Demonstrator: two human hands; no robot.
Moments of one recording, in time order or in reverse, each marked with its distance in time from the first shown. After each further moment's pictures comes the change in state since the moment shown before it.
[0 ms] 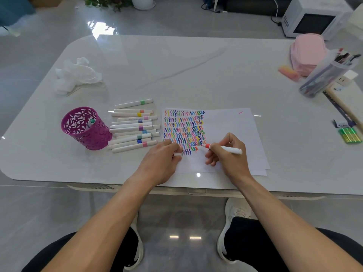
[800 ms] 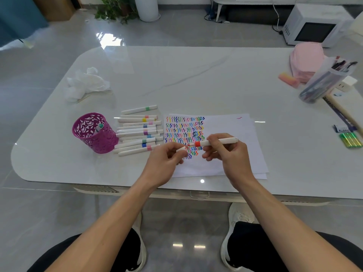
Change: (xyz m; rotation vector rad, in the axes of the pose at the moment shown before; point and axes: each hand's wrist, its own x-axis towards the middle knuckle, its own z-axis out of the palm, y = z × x) left_hand -0.011 0.010 -0.010 -0.709 0.109 -0.132; right_hand -0.016 -0.033 0.009 0.169 -0.066 -0.076
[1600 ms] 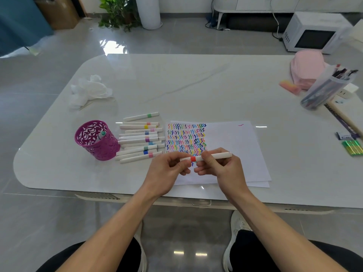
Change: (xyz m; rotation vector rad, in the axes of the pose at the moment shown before) left_hand -0.005 0.005 0.000 -0.100 -0.033 0.034; right_hand -0.007 0.016 0.009 0.045 -0.041 0.068
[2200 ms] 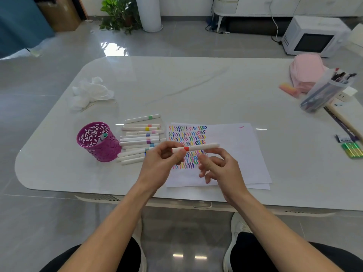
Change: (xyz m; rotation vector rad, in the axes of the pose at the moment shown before) left_hand 0.003 0.018 -0.014 -0.272 0.143 -0.045; right_hand 0.002 -0.001 0.004 0.000 -0.024 0.083
